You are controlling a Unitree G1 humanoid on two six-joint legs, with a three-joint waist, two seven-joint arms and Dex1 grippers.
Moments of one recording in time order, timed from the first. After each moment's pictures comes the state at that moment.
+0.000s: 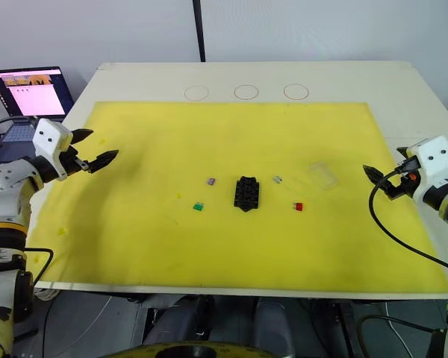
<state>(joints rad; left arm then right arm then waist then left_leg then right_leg) -0.59 0.74 0.19 0.67 -0.19 -0.07 -0.93 -0.19 -0.89 -0.42 0.24 0.27 0.21 0.78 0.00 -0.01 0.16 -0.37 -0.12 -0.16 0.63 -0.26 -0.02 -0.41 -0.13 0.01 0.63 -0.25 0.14</state>
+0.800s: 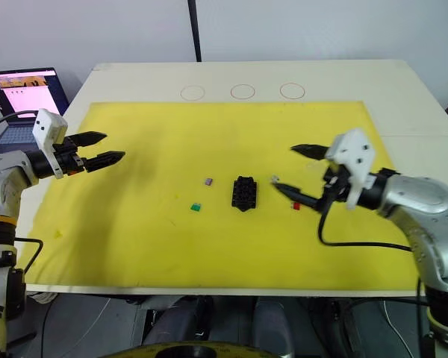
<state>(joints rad) -0.61 0.80 0.16 0.45 -0.36 0.43 -1.18 -0.21 -0.85 -0.17 -0.60 0.63 0.57 0.86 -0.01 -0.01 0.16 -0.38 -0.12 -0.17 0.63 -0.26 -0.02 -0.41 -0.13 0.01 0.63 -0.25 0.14</state>
